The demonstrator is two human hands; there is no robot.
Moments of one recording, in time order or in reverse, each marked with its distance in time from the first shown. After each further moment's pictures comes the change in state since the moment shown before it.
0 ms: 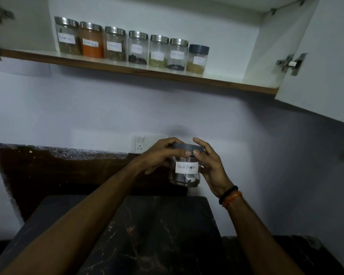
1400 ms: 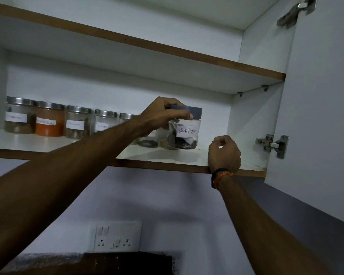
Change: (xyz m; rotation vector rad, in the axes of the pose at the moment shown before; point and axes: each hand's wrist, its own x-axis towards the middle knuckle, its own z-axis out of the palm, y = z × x) left_hand 0.236 0.251 -0.060 0.446 0.188 0.525; right_hand 0.274 -0.154 -0.084 -0.700 1.078 -0.443
